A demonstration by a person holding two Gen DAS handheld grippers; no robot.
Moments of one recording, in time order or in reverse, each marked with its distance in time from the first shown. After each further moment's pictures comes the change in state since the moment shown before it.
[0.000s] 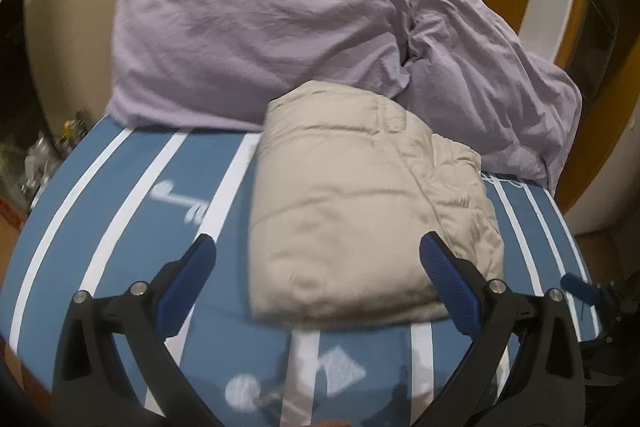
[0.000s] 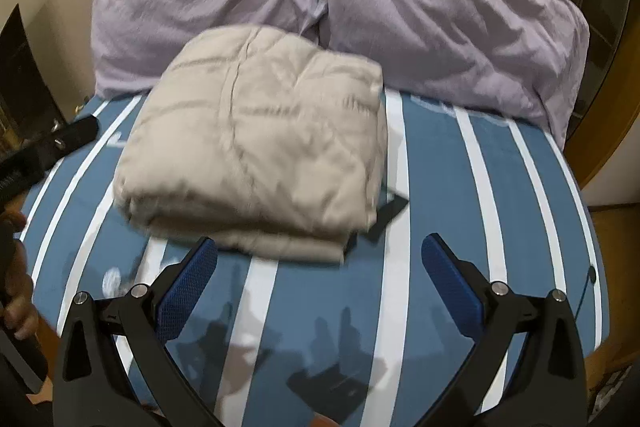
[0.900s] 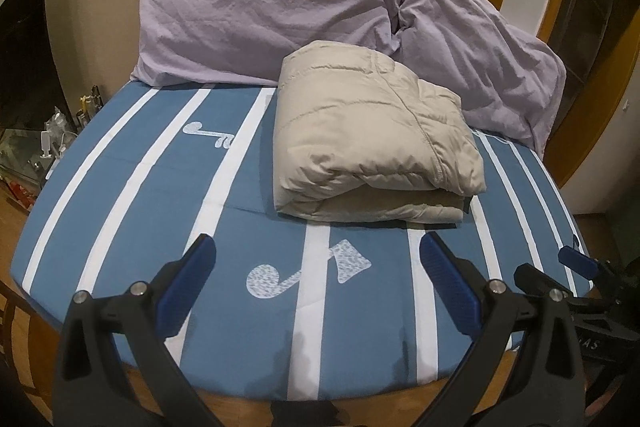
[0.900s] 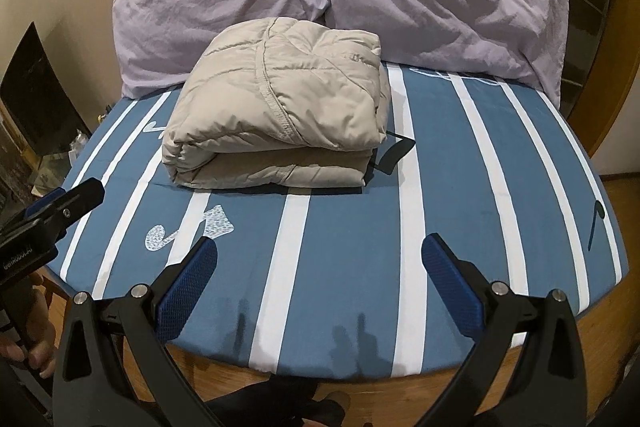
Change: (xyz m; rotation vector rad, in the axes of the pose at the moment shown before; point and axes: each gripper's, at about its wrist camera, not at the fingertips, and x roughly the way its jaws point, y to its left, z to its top) left arm -0.066 0.008 -0.074 0.030 0.058 -0.007; right arm -0.050 0.005 -0.062 0.083 -0.031 0.068
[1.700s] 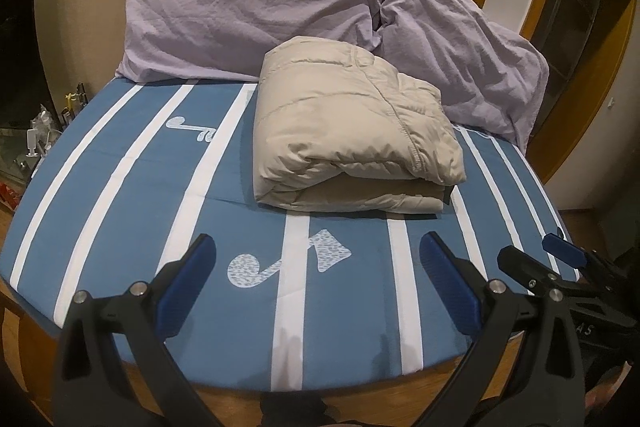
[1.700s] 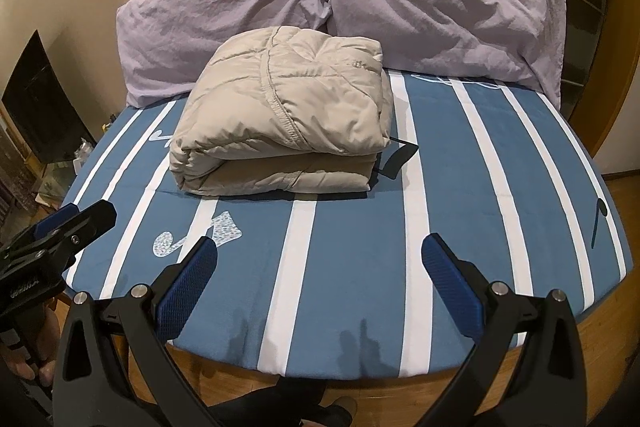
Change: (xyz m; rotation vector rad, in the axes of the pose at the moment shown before) left arm -0.004 -0.006 -0.011 0.007 0.001 -0.064; right arm -0.006 0.004 -0.003 0.014 -0.033 0.011
